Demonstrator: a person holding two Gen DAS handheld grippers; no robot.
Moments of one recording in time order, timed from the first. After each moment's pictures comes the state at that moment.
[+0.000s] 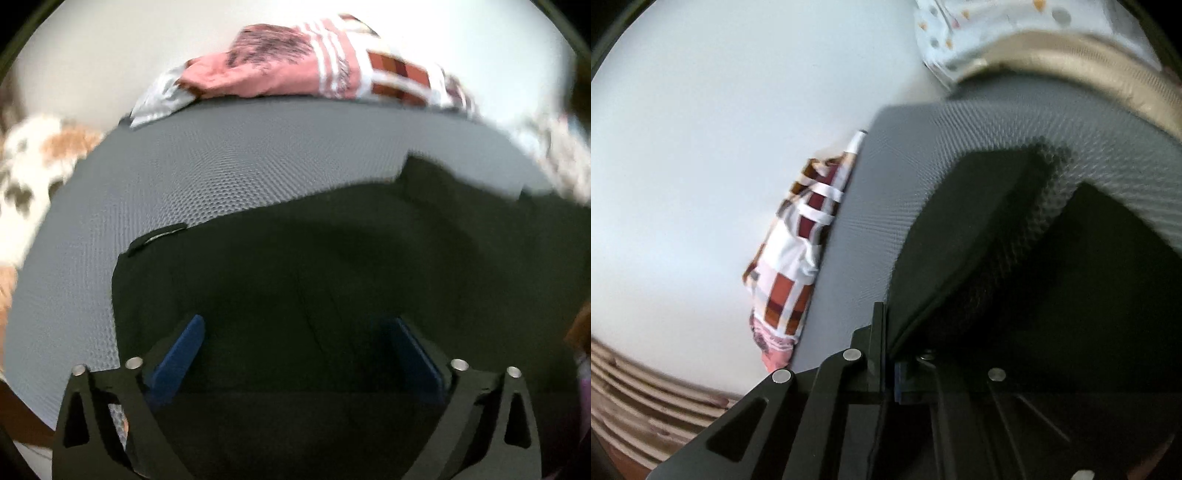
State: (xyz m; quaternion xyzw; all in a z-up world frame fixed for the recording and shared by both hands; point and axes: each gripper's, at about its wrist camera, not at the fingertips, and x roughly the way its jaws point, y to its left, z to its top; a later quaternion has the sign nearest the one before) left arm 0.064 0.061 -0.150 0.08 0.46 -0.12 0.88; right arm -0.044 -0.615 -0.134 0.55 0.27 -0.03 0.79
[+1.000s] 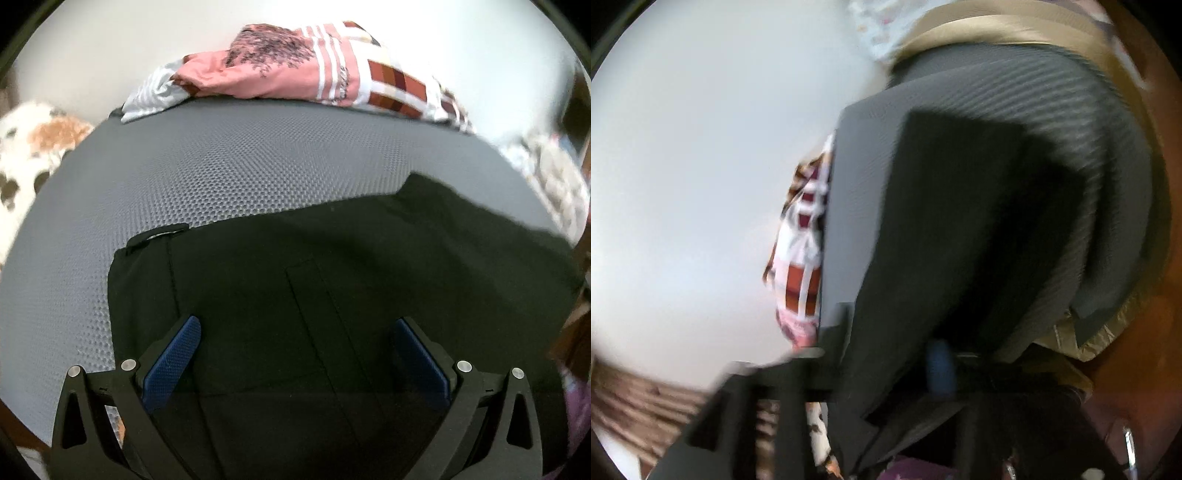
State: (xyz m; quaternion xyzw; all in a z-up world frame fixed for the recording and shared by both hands) left arm 0.080 0.086 -0.143 0.00 0.45 -0.15 0.88; right arm -0.141 -0.609 -0.173 0.63 0.26 -0.01 0.73
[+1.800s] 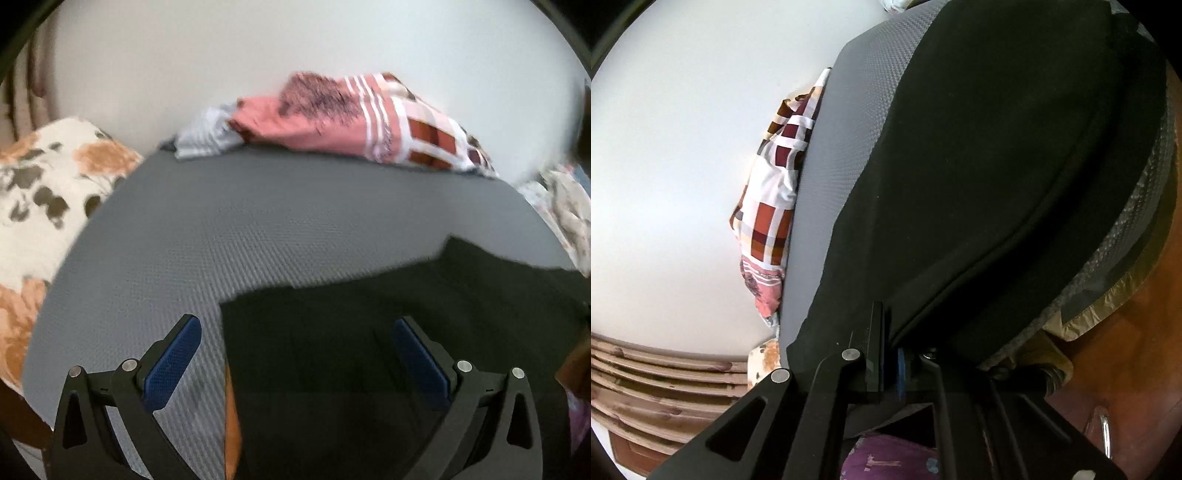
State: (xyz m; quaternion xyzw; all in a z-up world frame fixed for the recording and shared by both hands) left arm 0.083 0.143 -0.101 0.00 0.40 -0.10 0.91; right arm -0.110 -0.550 -0.187 0.58 0.35 -0.01 0.73
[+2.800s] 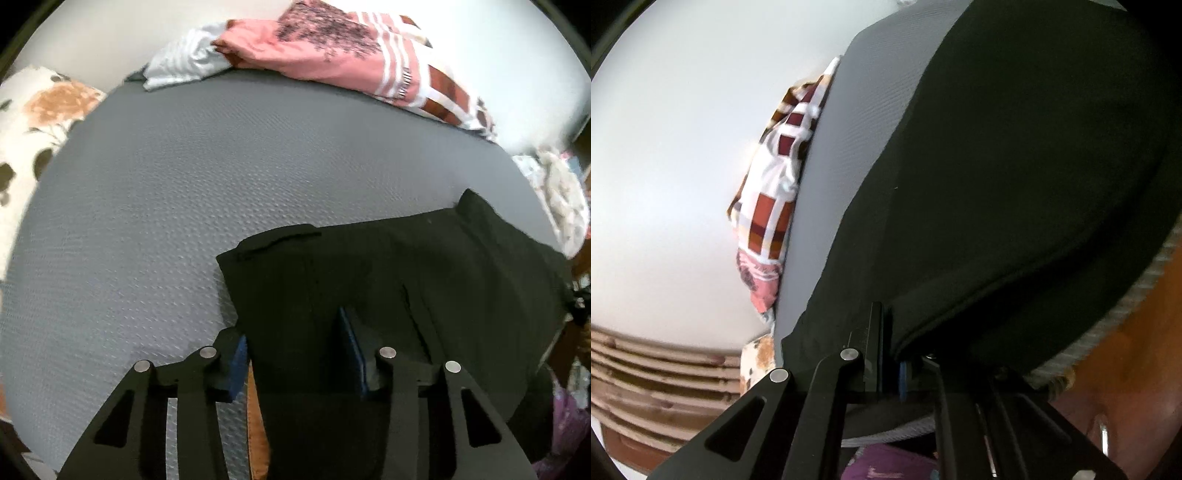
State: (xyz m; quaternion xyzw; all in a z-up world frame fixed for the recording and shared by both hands) left arm 0.152 0.171 -0.133 -0.01 0.51 -0.15 0.84; right arm -0.085 -0.530 -0.184 0.57 0.36 0.00 0.74
